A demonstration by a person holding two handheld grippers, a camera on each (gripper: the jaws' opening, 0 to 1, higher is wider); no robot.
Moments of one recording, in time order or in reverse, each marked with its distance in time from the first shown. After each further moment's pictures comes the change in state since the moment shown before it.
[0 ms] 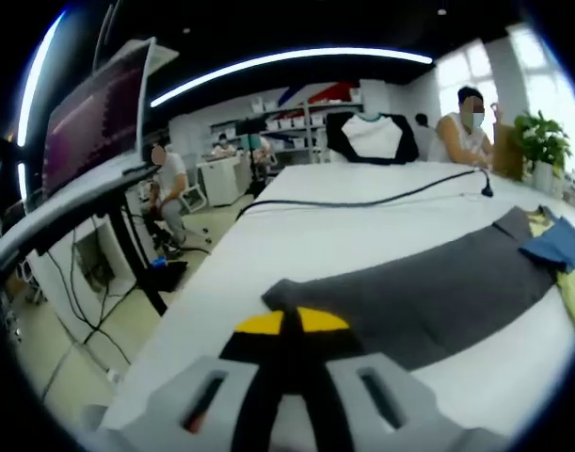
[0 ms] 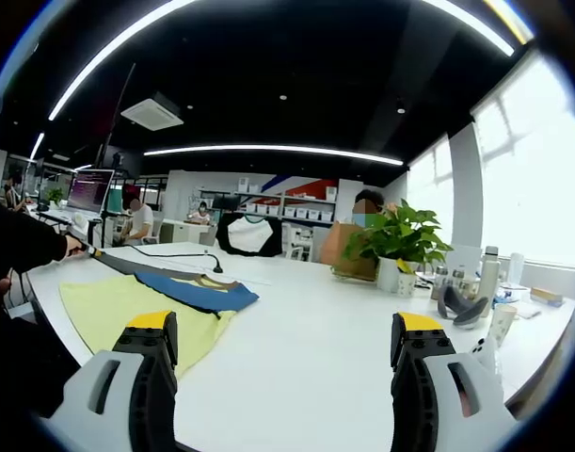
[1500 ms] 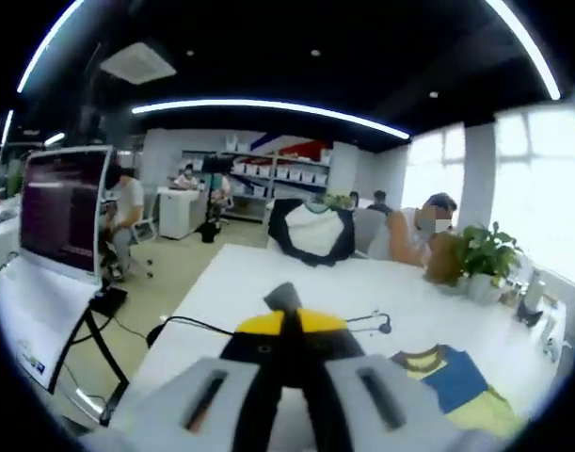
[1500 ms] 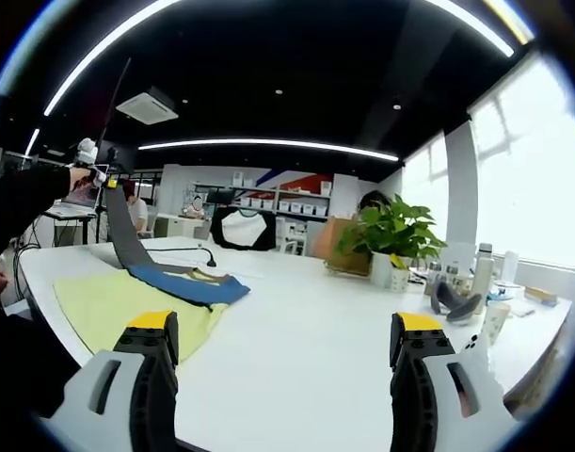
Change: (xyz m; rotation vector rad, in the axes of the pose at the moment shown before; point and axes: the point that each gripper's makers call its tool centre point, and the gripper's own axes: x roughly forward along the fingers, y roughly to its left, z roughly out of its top) left arm -0.105 -0.125 0.227 -0.158 -0.196 -0.275; right arm -0.003 -0.007 -0.006 -0.005 0.027 -0.027
